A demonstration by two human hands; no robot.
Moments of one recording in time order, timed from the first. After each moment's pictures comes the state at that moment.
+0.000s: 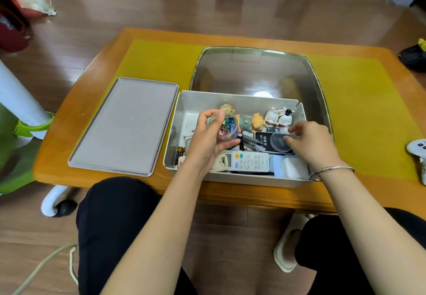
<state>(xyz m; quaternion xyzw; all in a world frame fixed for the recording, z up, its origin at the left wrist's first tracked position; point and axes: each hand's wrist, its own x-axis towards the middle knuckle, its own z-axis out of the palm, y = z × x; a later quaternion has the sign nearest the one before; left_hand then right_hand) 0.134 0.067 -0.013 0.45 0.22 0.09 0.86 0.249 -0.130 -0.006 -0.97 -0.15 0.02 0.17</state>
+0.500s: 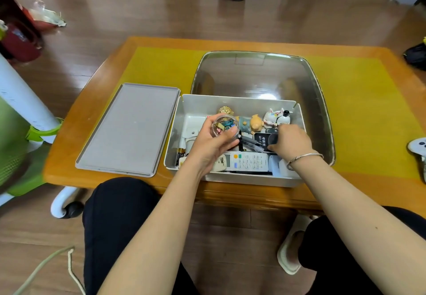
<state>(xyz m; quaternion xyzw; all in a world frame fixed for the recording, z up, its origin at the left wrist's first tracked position) 0.133 0.065 -0.017 0.46 0.20 0.06 0.86 0.249 -0.099 -0.016 -0.98 -0.20 0.06 0.02</state>
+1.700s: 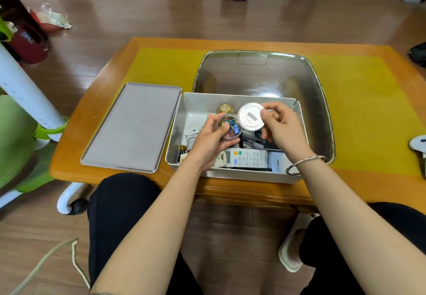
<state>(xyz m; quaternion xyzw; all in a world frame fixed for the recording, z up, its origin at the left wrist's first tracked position) 0.139 0.064 -0.025 0.48 0.21 0.06 0.85 0.214 -0.087 0.019 -0.77 -0.19 0.11 0.59</state>
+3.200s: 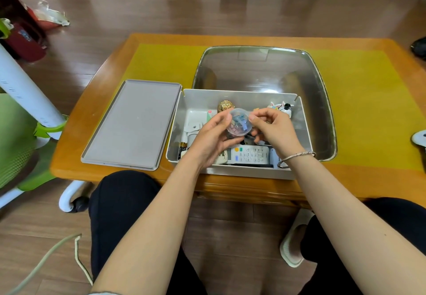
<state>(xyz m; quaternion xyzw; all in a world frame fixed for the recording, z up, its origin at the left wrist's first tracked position) 0.133 0.066 -0.022 0.47 0.16 0.02 0.87 0.216 -0.074 -0.003 -0.73 -0.15 0.18 0.64</state>
